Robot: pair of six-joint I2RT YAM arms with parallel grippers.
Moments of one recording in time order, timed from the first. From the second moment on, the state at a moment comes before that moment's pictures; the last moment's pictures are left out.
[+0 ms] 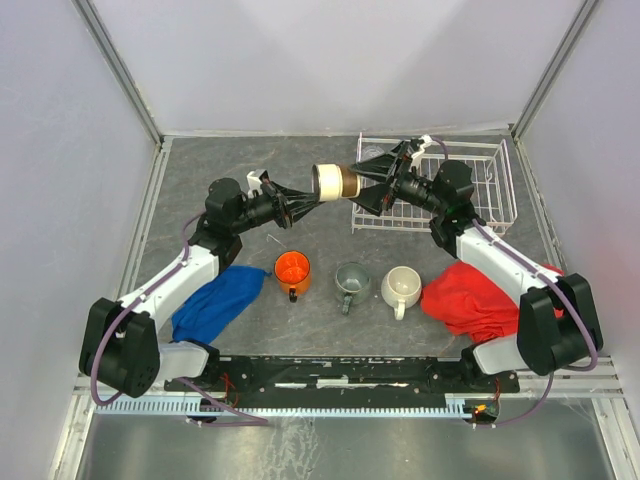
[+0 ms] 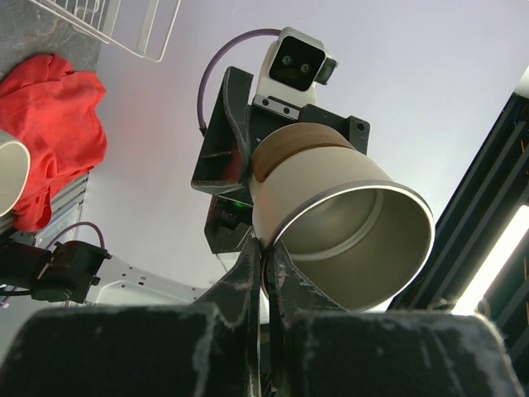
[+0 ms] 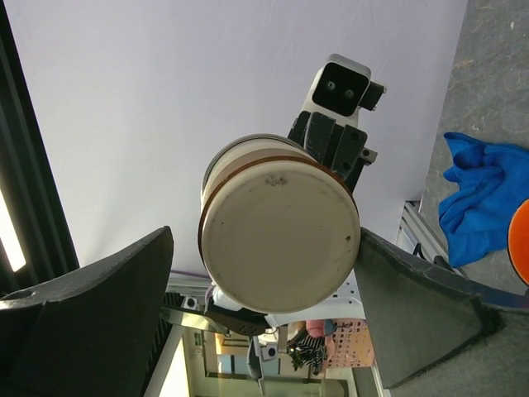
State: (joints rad) left arm -0.38 1.27 0.80 0.40 0.68 -1.86; right arm 0.36 1.41 0.92 0.59 -0.73 1.62
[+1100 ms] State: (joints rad) left arm -0.35 1.28 0.81 0.27 0.68 -1.79; right arm 0.34 1.38 0.92 0.50 -0.70 1.54
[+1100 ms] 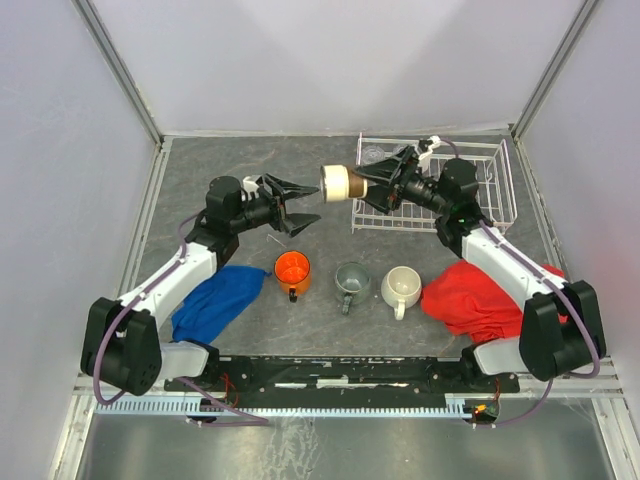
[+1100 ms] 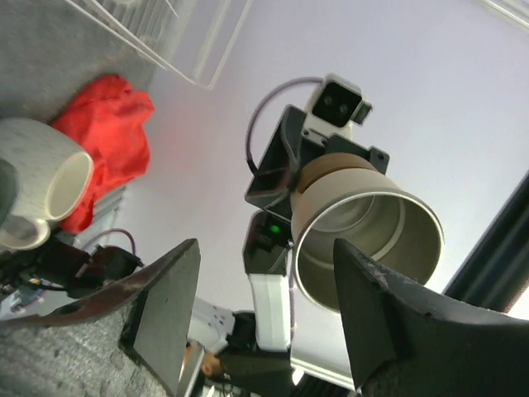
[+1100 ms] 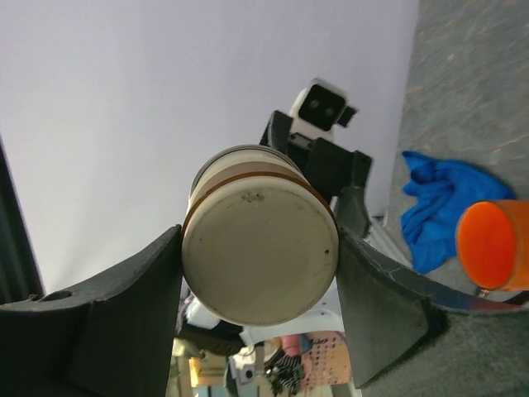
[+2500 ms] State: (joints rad) left arm -0.18 1.49 1.20 -0.66 0.46 -0.91; right arm -0.03 1.79 1.72 -0.67 -0.30 0.54
